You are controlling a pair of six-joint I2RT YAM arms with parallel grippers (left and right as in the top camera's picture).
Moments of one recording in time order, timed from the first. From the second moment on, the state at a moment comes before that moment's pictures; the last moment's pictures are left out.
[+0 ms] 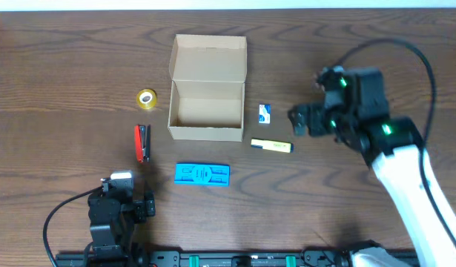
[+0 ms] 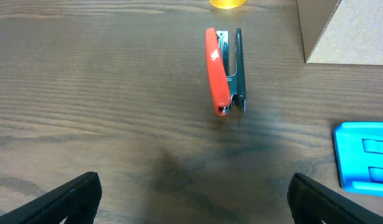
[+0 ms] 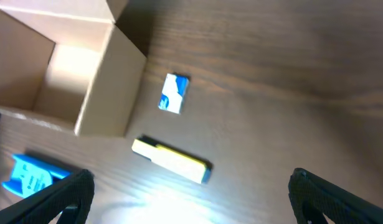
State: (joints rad) left arm 0.04 0.01 0.18 -0.80 -0.08 0.06; right arm 0.23 1.33 1.15 -0.77 -0.16 0.14
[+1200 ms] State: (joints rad) left arm 0.04 0.01 0.18 -0.80 -0.08 0.06; right arm 0.32 1.74 1.31 -0.56 -0.09 0.34
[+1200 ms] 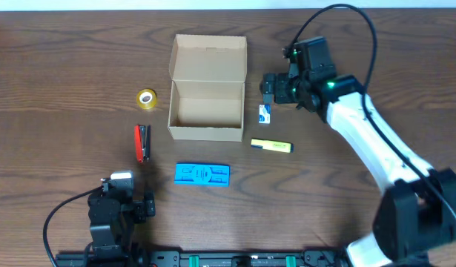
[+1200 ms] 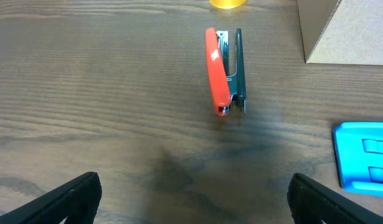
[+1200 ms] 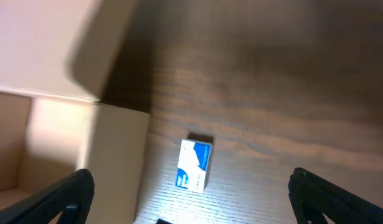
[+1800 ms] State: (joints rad) left arm 0.04 0.01 0.18 -0.80 -0.08 0.06; right arm 0.39 1.94 1.31 -0.58 -0.04 0.53
